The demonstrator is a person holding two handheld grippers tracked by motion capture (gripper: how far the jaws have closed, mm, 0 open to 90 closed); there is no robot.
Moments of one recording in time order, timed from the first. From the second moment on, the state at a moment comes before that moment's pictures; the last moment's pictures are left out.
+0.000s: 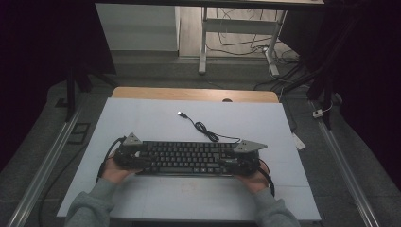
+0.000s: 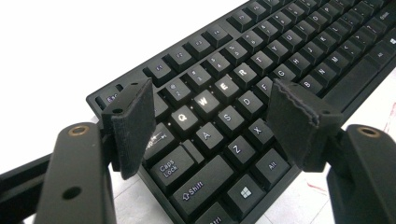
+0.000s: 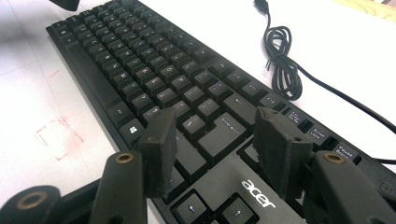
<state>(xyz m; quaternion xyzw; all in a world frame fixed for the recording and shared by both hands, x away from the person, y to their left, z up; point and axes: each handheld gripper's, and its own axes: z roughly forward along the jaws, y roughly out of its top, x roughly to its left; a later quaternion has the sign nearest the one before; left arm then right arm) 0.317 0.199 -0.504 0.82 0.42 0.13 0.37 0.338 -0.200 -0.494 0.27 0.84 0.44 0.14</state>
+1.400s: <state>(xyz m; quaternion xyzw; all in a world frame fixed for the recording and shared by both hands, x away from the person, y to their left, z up) 0.305 0.156 -0.505 0.85 0.33 0.08 0.39 0.339 -0.198 -0.495 0.27 0.85 0.44 0.14</state>
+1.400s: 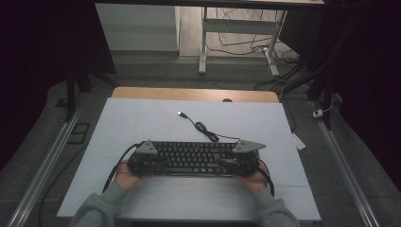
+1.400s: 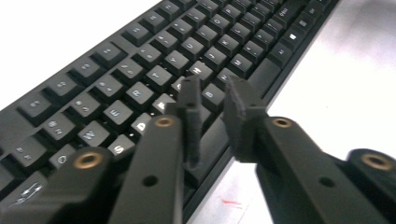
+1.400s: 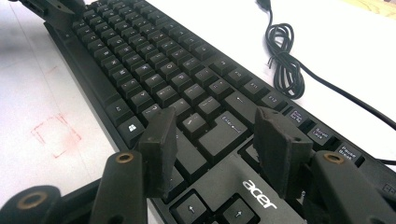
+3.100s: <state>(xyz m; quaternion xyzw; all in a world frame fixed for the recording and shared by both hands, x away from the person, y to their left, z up) 0.304 0.140 -0.516 0.87 0.31 0.09 0.36 0.339 -0.198 -0.495 0.27 0.85 0.43 0.14</state>
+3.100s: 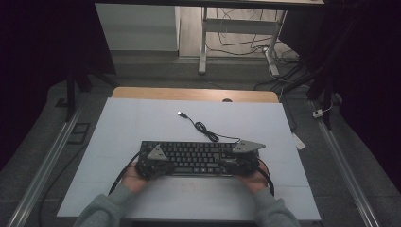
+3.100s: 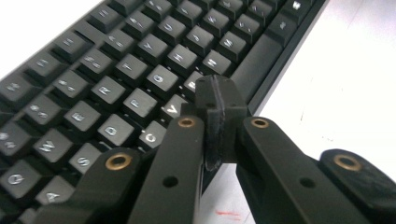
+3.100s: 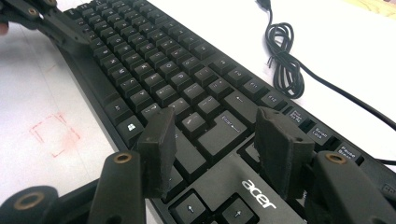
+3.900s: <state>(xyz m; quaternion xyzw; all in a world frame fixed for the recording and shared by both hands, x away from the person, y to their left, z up) 0.308 0.170 -0.503 0.83 0.38 0.12 0.40 0.340 -0.200 -0.494 0.27 0.85 0.43 0.14</state>
